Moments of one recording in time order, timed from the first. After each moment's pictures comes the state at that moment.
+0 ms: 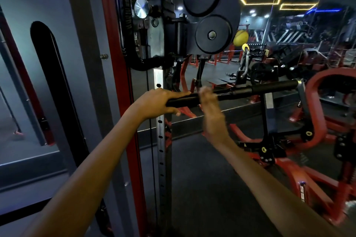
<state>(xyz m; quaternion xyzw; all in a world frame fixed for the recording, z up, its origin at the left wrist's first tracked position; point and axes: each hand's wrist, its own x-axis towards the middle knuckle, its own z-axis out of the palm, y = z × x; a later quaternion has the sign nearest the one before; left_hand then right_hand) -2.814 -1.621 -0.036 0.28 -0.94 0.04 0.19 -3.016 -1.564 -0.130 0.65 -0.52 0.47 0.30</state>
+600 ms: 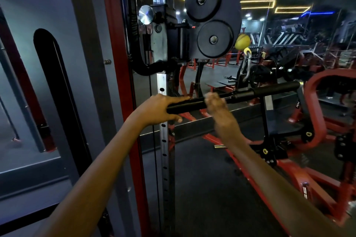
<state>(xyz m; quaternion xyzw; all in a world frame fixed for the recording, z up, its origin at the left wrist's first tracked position) -2.802 -1.619 -0.040 0.28 -0.94 -0.02 0.20 -3.040 -1.558 -0.133 0.70 -0.49 0.38 0.36</state>
